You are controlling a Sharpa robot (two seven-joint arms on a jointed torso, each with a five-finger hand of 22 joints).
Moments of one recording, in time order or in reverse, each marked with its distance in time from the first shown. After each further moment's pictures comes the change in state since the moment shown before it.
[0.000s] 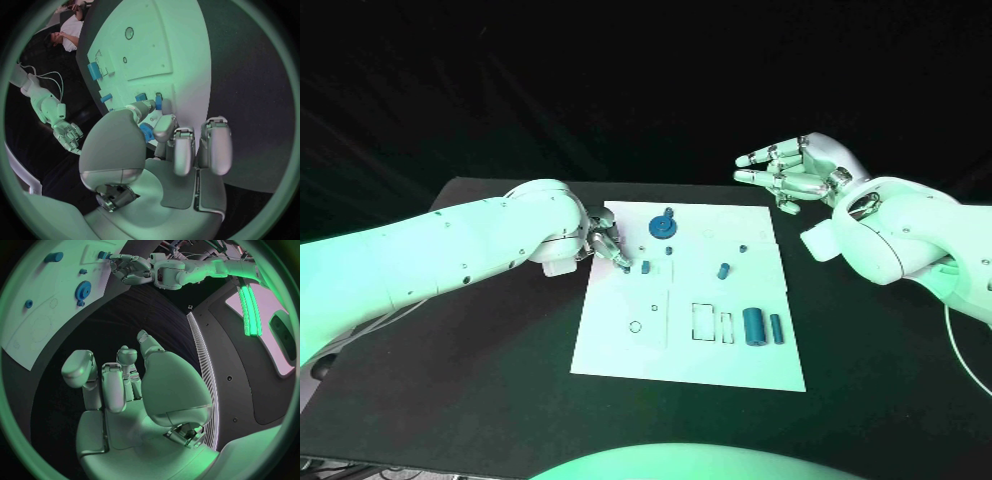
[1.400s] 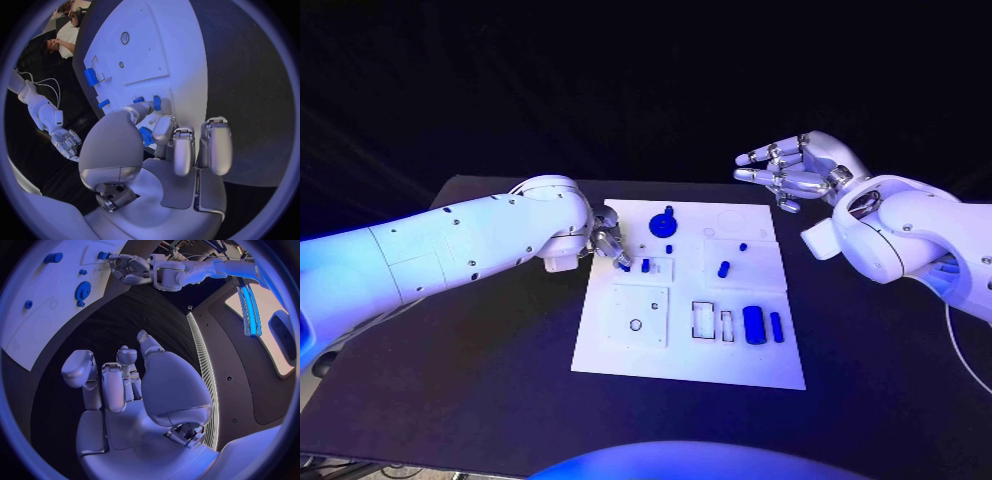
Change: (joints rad) left arm 0.004 0.026 0.003 -0.016 -0.039 0.057 -0.030; left_hand -0.087 0.027 0.030 -0.034 0.035 0.016 -0.002 -0.002 -0.001 0.026 -0.006 0.022 0.027 0.004 -0.004 0.000 0.000 0.000 0.000 0.000 0.004 0.000; right arm 0.000 0.001 0.000 0.001 -0.003 0.003 0.000; right_hand 0.000 0.000 0.000 0.000 0.006 0.000 0.000 0.000 0.000 0.000 0.000 0.000 -0.001 0.000 0.000 0.000 0.000 0.000 0.000 0.000 0.000 -0.002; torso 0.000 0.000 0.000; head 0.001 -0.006
